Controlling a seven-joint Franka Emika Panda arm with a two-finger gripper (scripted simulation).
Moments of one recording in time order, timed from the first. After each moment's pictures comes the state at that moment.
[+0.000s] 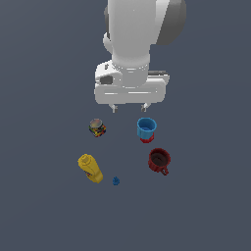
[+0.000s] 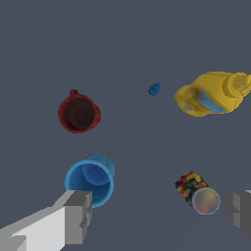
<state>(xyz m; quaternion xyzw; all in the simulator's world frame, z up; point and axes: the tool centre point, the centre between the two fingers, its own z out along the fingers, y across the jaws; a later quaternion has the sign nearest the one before) -0.004 0.013 0.309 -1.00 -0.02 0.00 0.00</state>
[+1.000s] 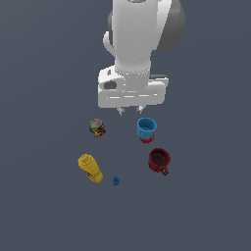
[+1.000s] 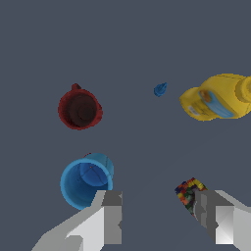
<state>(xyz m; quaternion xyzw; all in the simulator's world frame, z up) -0.006 0.018 0.294 -1.00 -0.05 0.00 0.00</state>
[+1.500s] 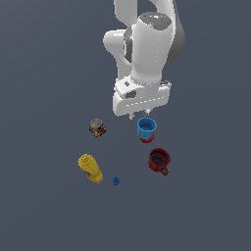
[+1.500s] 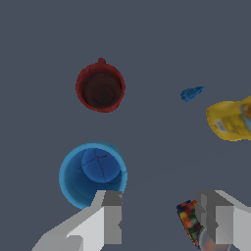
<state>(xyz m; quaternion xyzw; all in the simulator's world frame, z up) -0.030 0.053 0.250 -0.98 -0.18 -0.02 -0.02</state>
